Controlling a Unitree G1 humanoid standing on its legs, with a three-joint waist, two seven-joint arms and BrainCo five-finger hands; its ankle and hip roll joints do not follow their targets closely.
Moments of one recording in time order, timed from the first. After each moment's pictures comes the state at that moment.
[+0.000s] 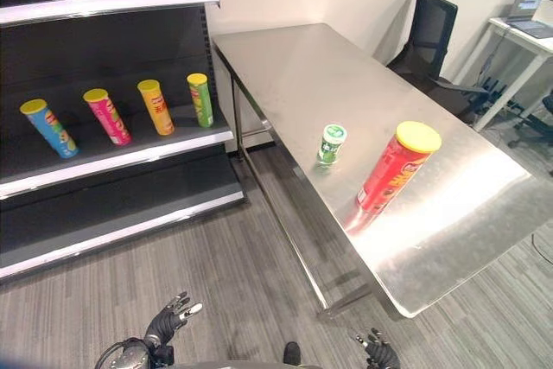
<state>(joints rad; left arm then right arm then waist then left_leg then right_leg) 0.19 0.16 0.08 0.79 -0.08 -0.13 -0.22 0.16 -0.17 -0.39 1.04 0.14 -0.12 0.16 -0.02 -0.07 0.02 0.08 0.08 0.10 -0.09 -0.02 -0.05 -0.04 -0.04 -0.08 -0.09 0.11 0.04</state>
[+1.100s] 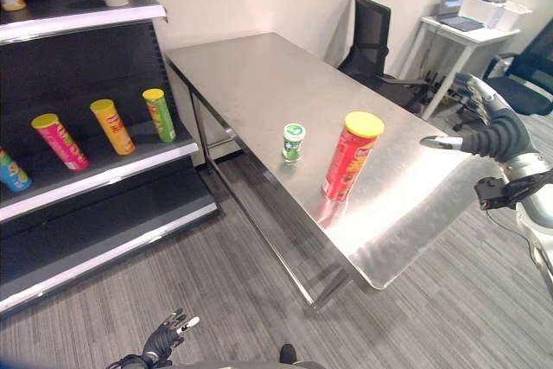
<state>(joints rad) 0.22 0.12 0.12 0.84 -0.08 -0.13 -0.21 -0.13 -1.15 -0.11 0.07 0.41 -0.01 0.04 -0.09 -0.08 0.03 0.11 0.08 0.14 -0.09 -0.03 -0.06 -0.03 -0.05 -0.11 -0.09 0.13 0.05</state>
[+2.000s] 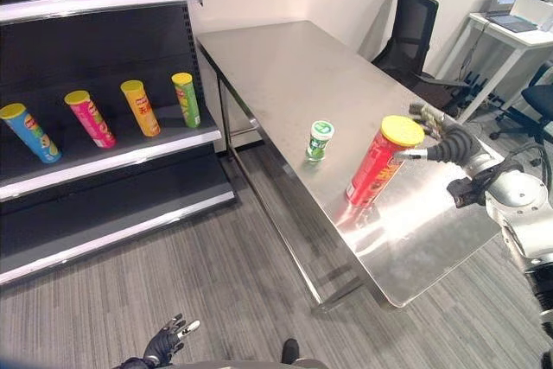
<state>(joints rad) 0.22 0.12 0.12 0.87 -0.08 -0.13 -0.18 -0.33 -1.17 0.22 0.27 0.49 -0.01 0.22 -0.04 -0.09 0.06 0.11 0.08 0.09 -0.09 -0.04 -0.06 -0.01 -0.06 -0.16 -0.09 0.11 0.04</state>
